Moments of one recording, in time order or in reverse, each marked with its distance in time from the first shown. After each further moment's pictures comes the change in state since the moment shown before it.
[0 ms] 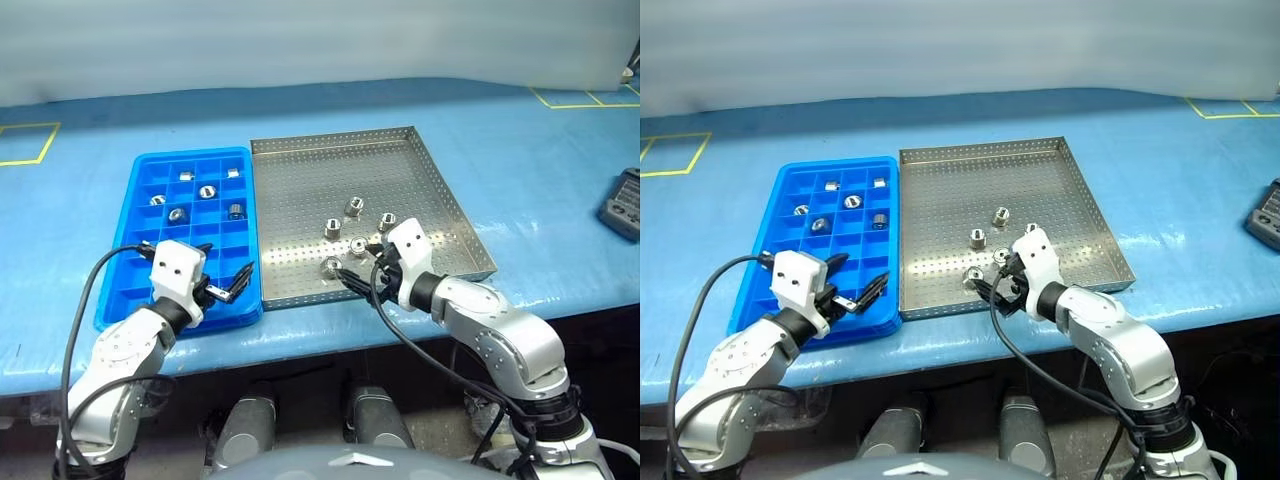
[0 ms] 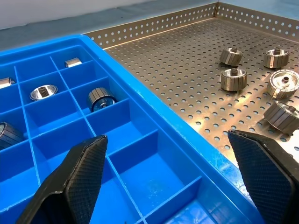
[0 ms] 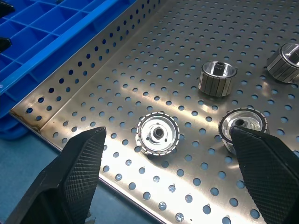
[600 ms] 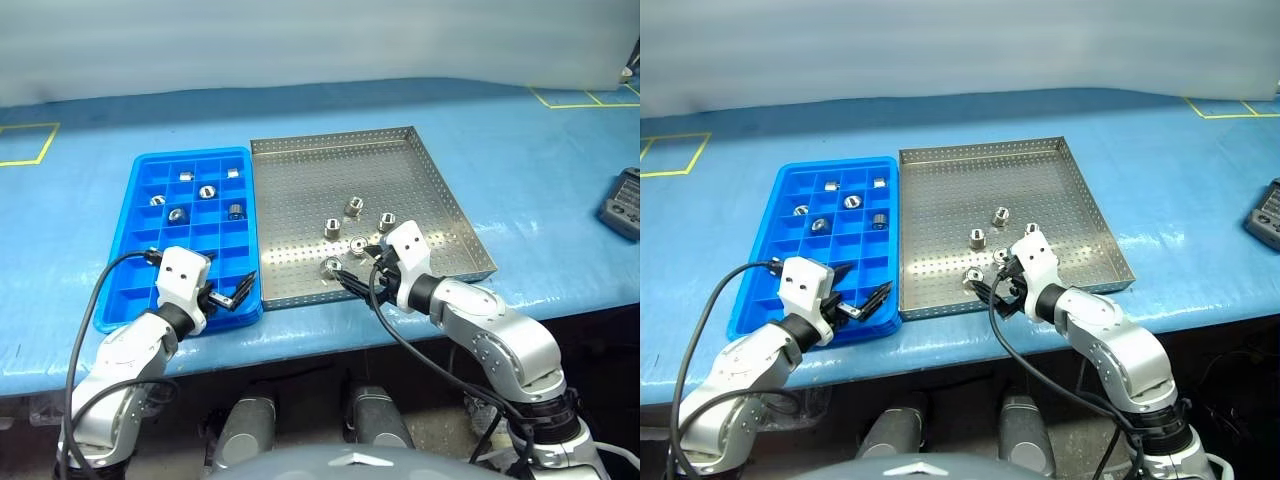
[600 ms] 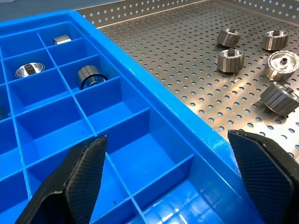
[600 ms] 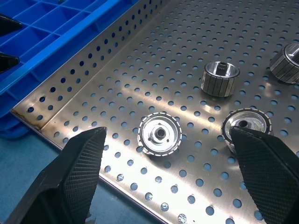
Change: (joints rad) left arm 0.013 0.007 -0.017 0.000 -0.005 0.044 0.014; right arm 0.014 0.010 0.007 0.003 -0.027 -0.022 0.016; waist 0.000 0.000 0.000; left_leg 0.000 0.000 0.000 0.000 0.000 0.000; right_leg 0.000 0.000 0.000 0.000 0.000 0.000
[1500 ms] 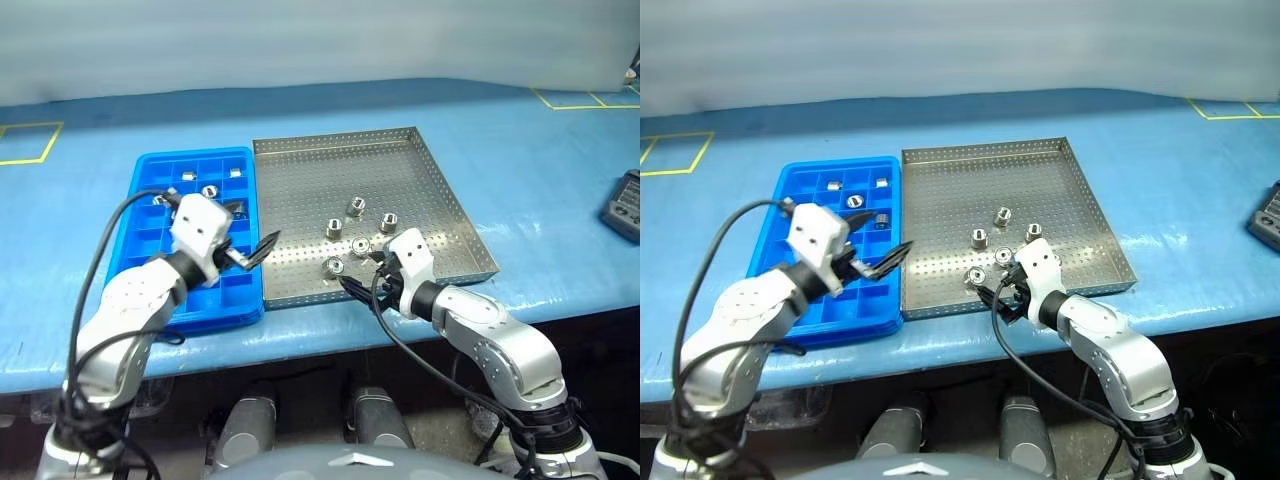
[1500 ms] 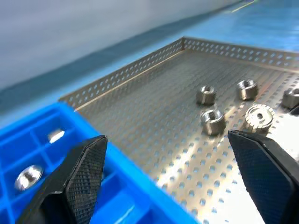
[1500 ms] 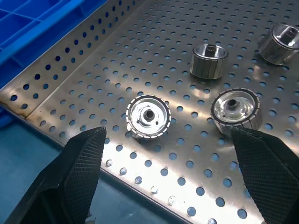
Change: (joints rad) left arm -0.412 0.102 -0.135 0.115 -0.005 0.007 -0.154; right arm 0.055 0.000 -0.020 -0.005 -0.039 -0.019 -0.011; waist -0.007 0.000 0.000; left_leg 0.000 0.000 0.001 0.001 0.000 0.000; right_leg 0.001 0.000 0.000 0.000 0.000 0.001
